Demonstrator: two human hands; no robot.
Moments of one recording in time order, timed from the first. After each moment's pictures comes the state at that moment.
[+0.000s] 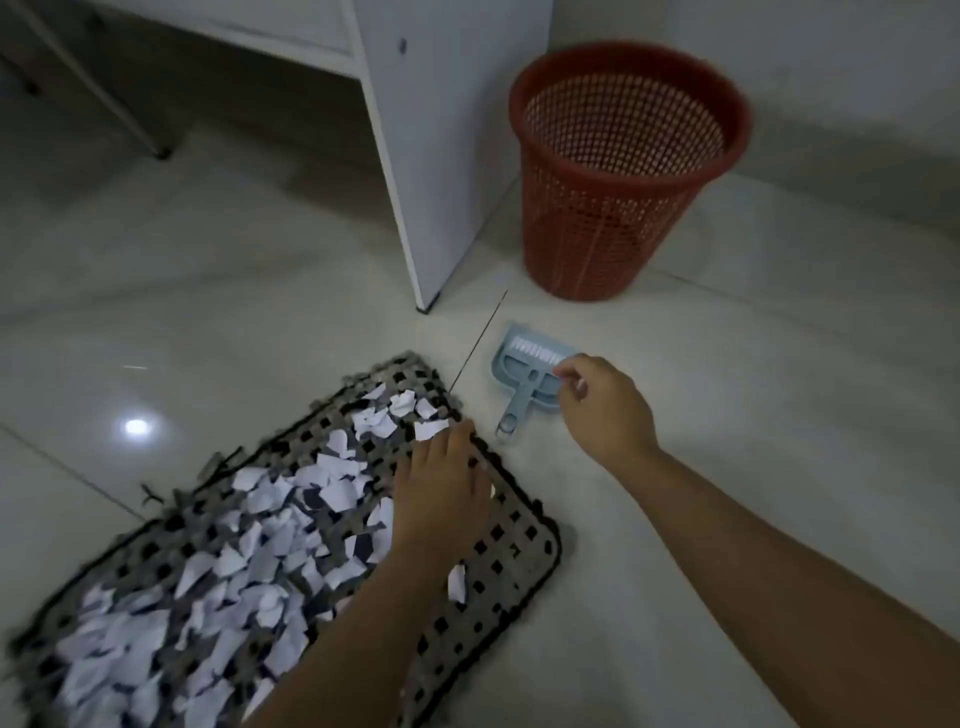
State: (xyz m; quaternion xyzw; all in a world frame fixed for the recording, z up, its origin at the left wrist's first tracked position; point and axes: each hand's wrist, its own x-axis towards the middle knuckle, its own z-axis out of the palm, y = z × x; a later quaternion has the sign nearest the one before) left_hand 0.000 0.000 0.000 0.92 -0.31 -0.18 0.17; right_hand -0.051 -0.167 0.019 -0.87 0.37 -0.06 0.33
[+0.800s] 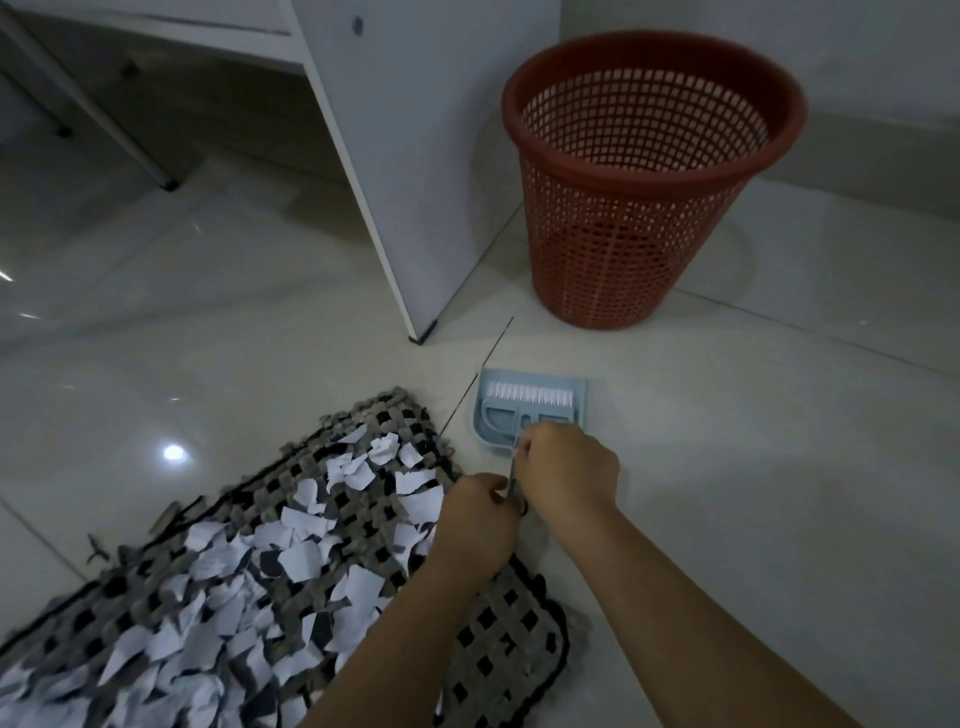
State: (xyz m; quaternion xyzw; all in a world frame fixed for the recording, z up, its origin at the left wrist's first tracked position) left_hand 0.010 -0.066 -0.039 0.84 -0.16 -0.34 0.39; right_hand -0.014 -0.162 -0.041 -0.92 0.35 0.04 0.20
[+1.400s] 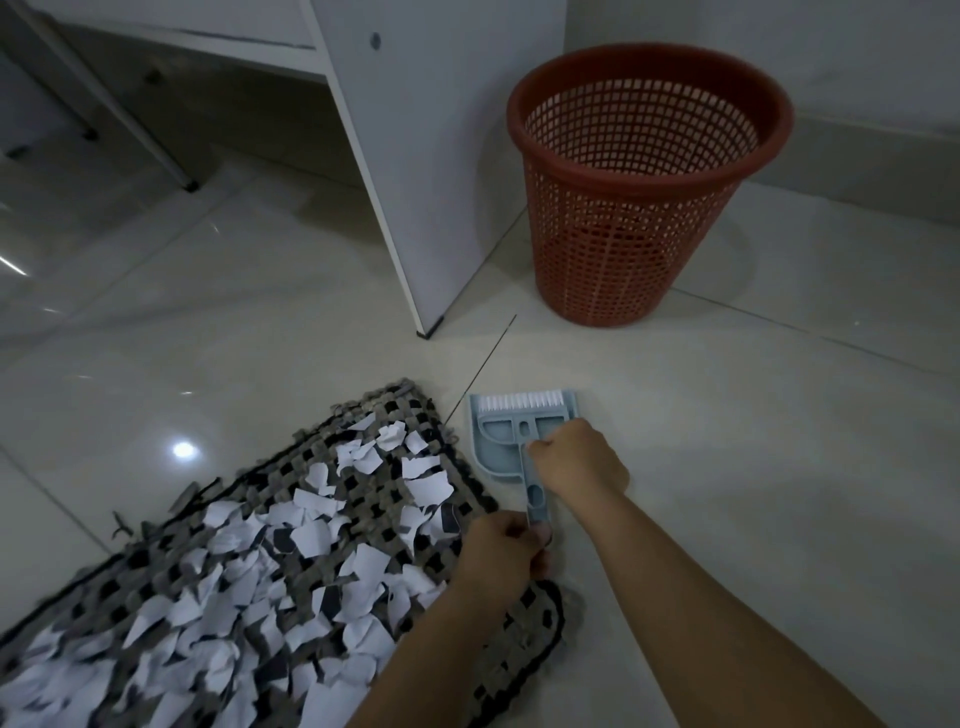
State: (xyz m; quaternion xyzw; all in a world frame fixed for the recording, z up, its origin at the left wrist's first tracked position) left_hand -0.033 -0.053 -0.044 0.71 0.00 -0.45 0.53; right_hand -0.021 -0.171 -0.043 -0.80 0.47 0.11 0.35
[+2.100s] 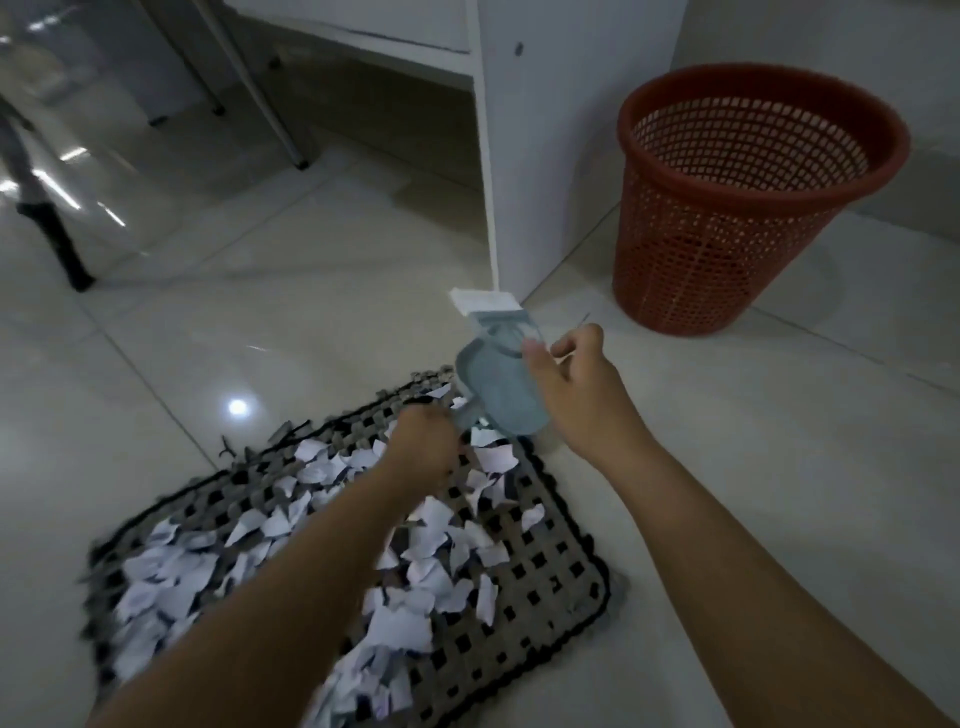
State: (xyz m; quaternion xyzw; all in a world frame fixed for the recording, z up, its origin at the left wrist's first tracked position) left_hand 0.055 0.017 0.024 0.88 0.00 -0.28 0.39; right_hand -0.006 -0.122 0.051 -0.83 0.22 -0.08 0.51
